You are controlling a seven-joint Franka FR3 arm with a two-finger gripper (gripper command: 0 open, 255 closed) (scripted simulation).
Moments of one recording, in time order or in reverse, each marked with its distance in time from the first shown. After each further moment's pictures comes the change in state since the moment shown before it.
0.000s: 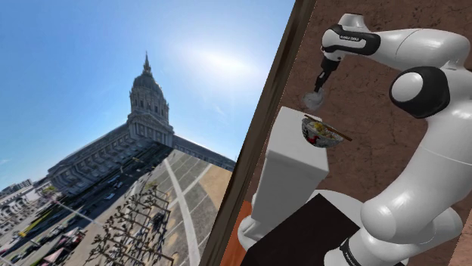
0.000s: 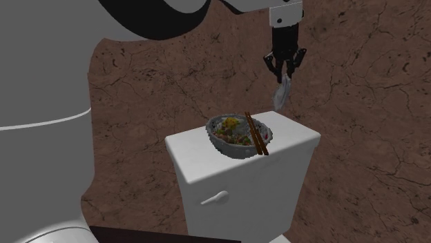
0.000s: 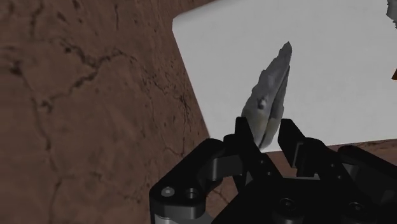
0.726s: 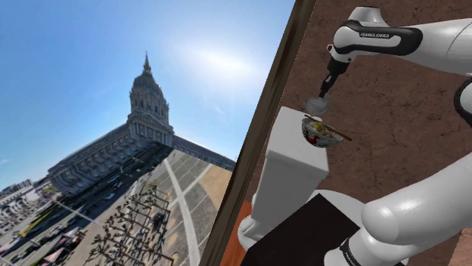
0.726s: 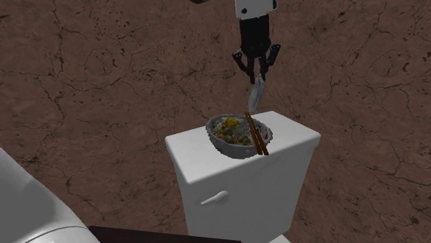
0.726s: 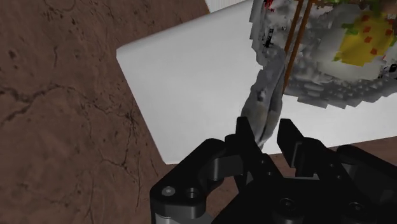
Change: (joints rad) arm 0.047 -0.398 0.042 -0.447 -0.024 0.039 0.095
